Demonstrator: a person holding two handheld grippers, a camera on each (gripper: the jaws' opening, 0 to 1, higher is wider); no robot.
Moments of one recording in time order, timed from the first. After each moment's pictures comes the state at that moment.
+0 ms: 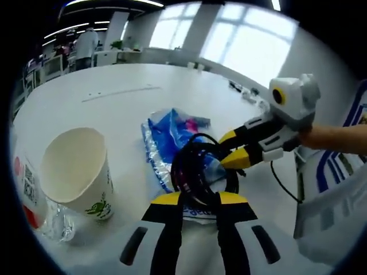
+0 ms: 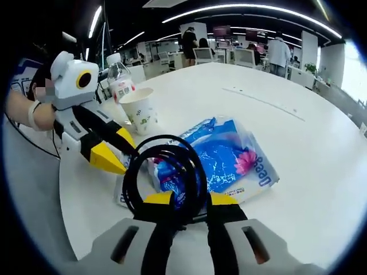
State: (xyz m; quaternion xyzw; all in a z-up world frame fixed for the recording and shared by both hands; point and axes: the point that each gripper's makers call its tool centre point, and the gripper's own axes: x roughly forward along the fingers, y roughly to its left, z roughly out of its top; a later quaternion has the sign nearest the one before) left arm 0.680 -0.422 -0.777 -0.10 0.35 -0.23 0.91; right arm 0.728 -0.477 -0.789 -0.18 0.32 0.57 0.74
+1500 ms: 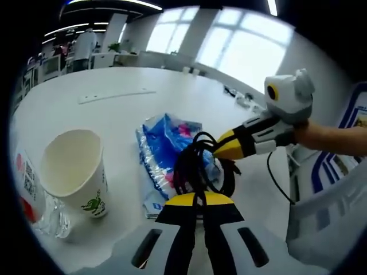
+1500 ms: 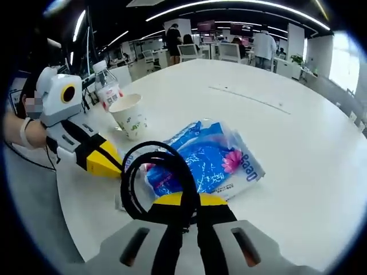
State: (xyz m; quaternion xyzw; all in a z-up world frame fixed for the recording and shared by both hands) left arm 0.675 -0.428 -0.767 -0.12 0.33 -0.24 0.91; right arm 0.739 -0.487 -0.775 -0.17 0.35 0.52 0.76
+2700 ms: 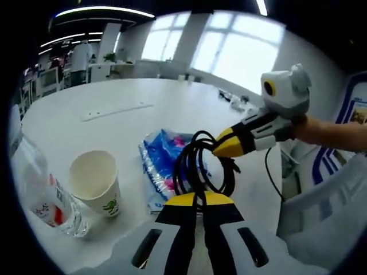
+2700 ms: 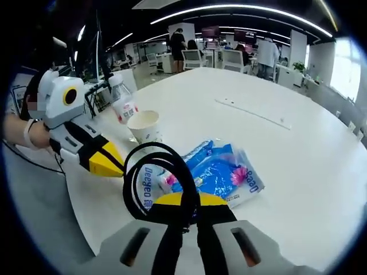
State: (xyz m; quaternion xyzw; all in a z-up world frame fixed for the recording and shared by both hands) left arm 0.656 -0.423 -0.728 -0.09 0.30 -0.25 0.92; right arm 0.716 -0.478 -0.731 -0.18 0.33 0.52 0.77
